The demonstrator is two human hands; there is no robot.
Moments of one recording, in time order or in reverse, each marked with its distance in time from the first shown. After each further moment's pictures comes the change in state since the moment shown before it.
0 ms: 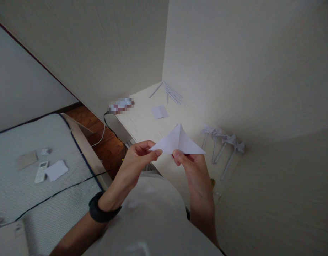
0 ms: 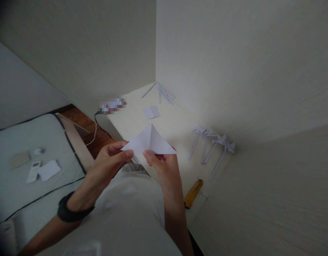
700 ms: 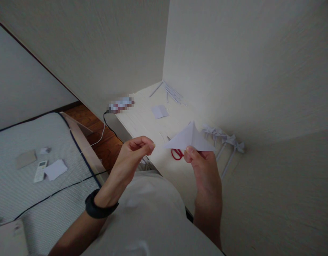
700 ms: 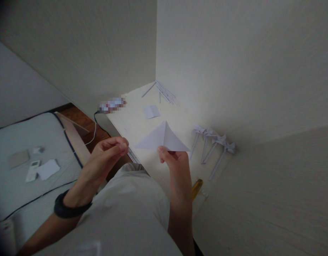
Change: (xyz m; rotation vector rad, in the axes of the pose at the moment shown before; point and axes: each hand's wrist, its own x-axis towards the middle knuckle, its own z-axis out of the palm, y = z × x) left_hand 0.003 0.006 -0.004 0.048 0.099 0.098; right_hand 0.002 -0.001 -0.025 -0.085 0.080 -0.084
